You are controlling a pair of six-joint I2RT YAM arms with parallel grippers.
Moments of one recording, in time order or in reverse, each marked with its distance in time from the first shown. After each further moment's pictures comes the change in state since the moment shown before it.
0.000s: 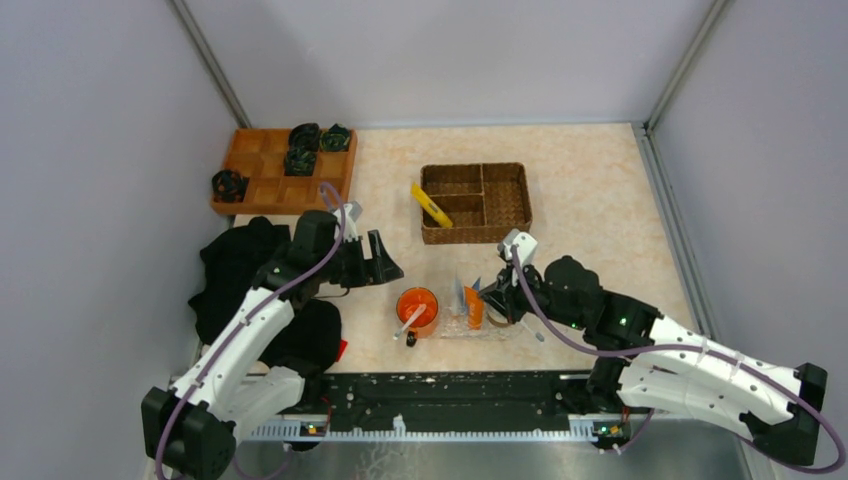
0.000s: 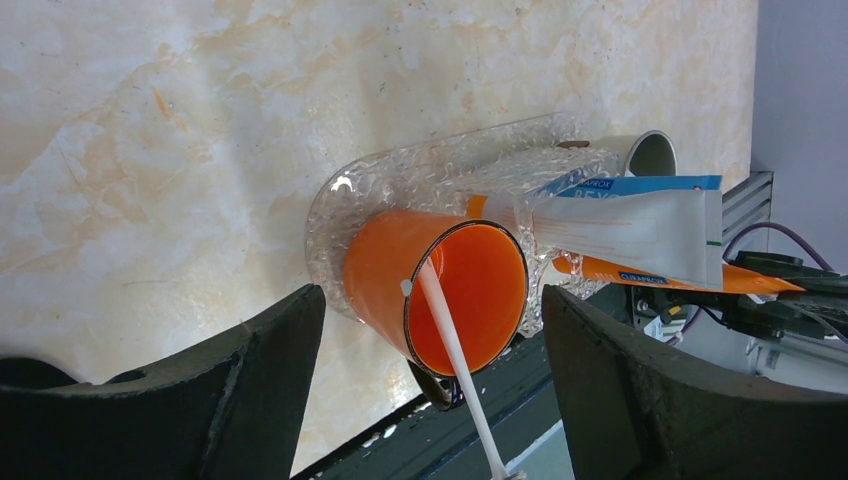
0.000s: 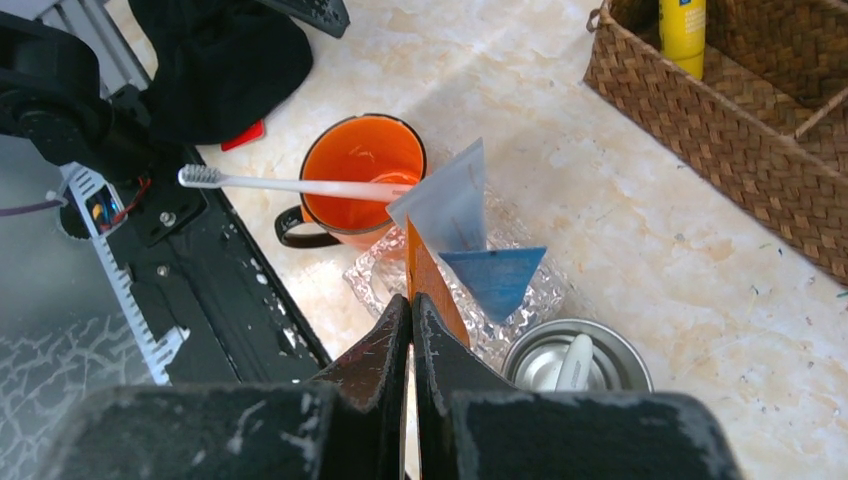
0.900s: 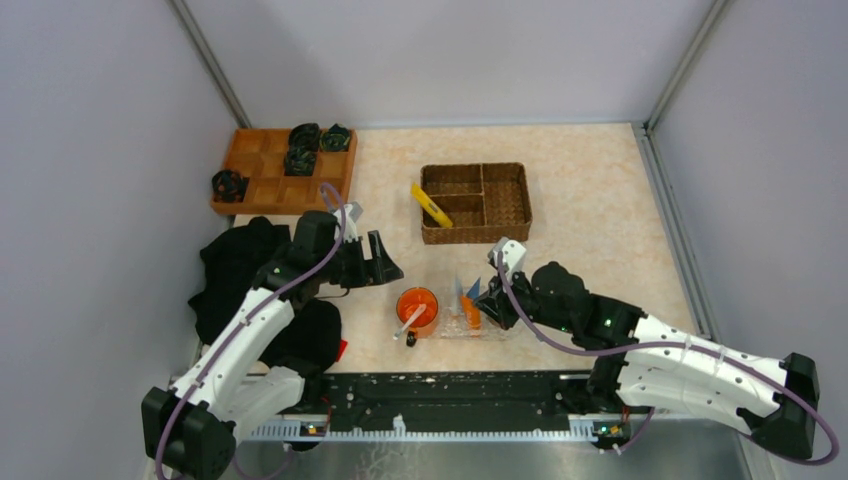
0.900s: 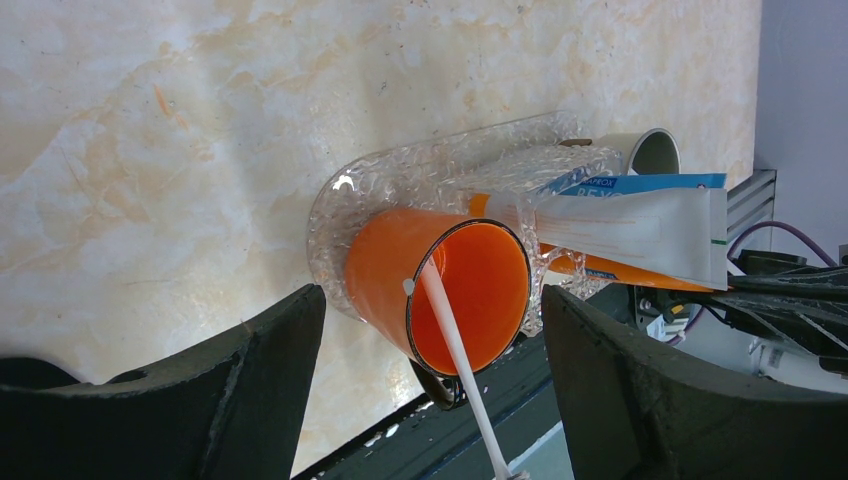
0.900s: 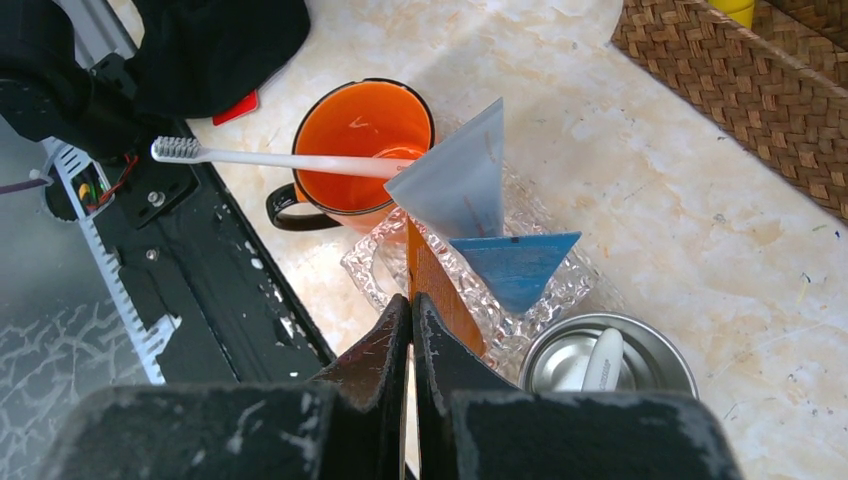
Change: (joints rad) left arm 0.000 0.000 -0.005 0.000 0.000 0.005; right arm 0.019 0.047 -0.078 0.080 -0.006 0.028
